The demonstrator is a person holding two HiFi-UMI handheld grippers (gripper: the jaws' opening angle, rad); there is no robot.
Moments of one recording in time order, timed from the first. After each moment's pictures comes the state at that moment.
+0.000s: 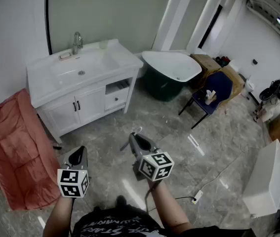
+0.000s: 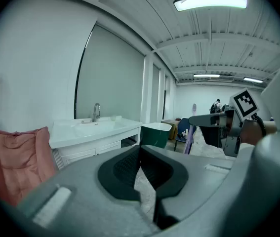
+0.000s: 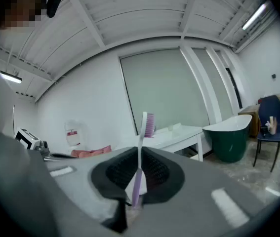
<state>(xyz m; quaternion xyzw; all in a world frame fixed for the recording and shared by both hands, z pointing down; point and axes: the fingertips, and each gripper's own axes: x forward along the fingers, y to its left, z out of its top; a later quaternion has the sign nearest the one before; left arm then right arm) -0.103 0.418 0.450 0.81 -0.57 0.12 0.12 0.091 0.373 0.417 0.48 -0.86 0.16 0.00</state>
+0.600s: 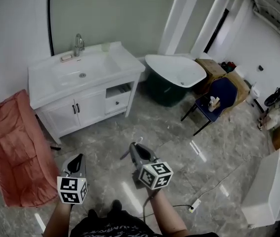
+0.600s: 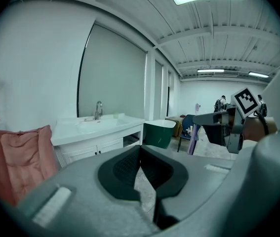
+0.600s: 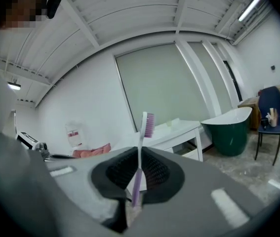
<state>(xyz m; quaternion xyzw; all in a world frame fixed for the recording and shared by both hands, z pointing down) -0.077 0.413 0.469 0.79 -0.59 0.14 0.12 0.128 0.361 0.442 0.47 -0.86 0.19 0.00</state>
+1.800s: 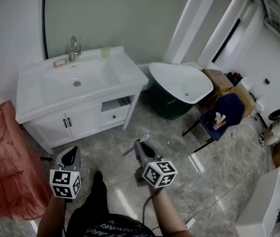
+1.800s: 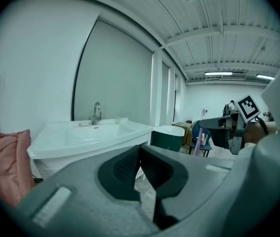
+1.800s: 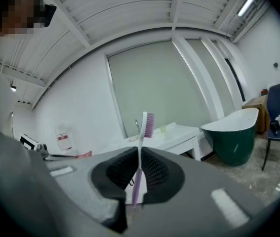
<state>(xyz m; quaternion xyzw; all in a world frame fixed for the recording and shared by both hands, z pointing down) -0.067 0.218 0.476 0.77 -0.61 0.11 0.12 0.173 0.161 0.454 0.47 -0.86 0.19 -0.01</state>
